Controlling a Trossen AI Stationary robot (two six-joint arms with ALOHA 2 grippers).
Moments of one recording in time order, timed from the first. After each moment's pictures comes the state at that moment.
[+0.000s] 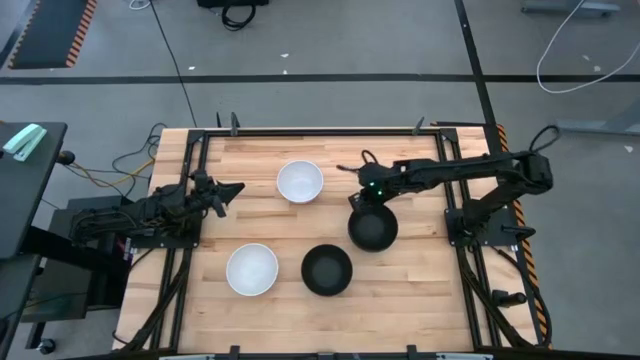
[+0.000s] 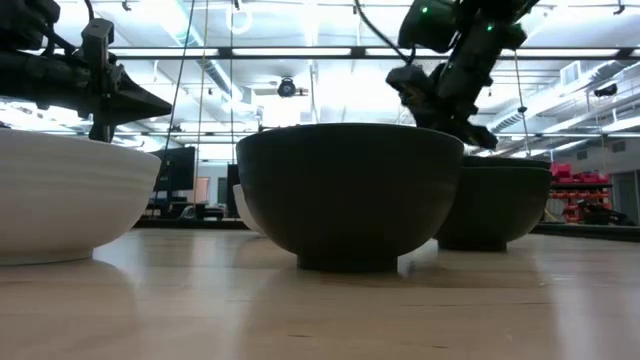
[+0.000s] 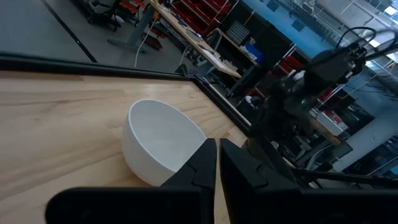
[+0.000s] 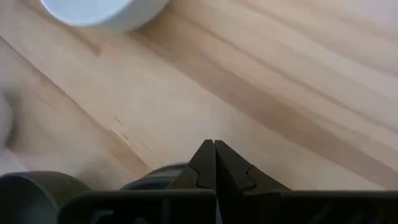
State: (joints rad) left arm 0.10 0.01 0.07 -0.13 -0.37 -0.71; right arm -0.15 1.45 0.95 -0.56 0.04 0.89
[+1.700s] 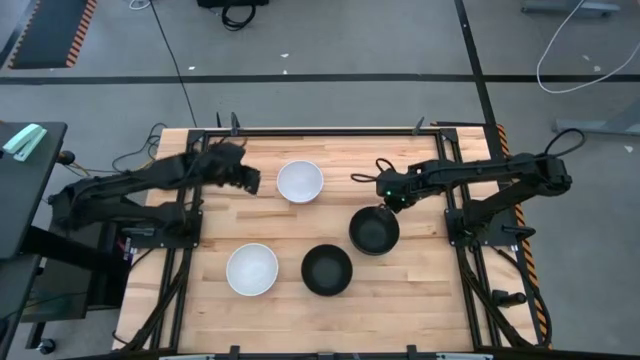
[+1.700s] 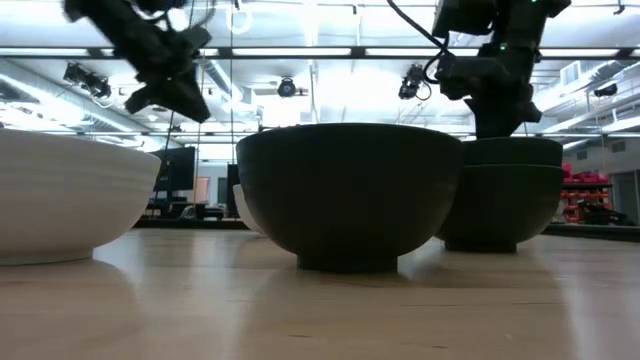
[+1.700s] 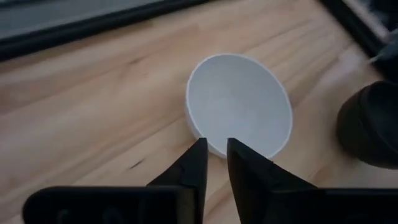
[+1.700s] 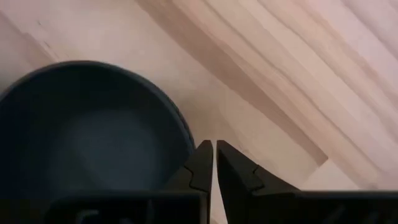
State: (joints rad) left arm 0.36 0.95 0.77 -0.57 -0.18 -0.62; right arm -0.07 1.29 0.95 -0.95 0.14 0.72
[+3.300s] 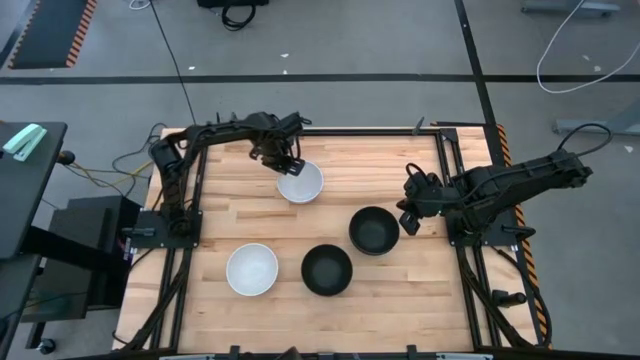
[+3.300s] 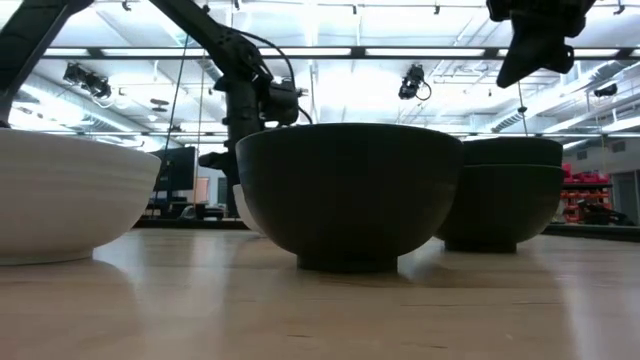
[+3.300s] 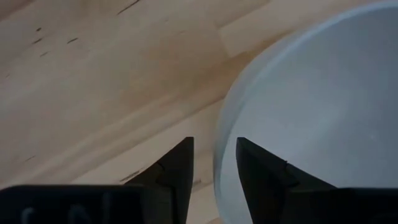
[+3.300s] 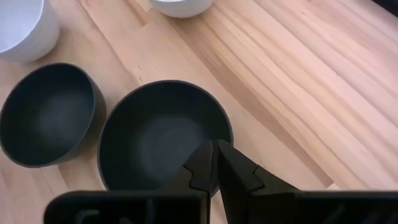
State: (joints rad) left arm 0.59 1.92 1.42 -0.96 0.13 -0.49; right arm 0.25 0.98 0.95 -0.99 0.39 0.83
